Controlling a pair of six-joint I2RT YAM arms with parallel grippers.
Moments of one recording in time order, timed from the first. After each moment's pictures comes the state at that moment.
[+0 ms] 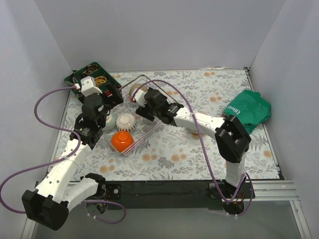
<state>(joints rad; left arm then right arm) -0.36 0.96 0.91 -0.11 -0.43 -0.47 0.92 1.86 1.46 -0.18 0.30 -0.43</state>
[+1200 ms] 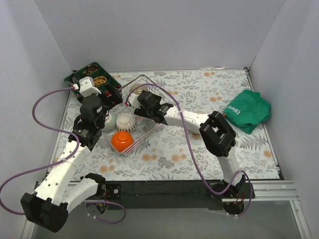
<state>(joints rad) -0.35 0.93 0.91 -0.11 -0.43 -0.47 0.93 2.08 1.60 -0.16 0.40 -0.61</state>
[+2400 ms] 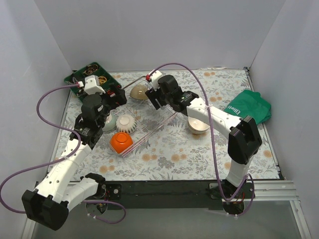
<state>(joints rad) -0.35 0.95 0.91 -0.08 -0.31 -0.45 0.79 1.81 1.55 -0.30 0.19 -0.14</state>
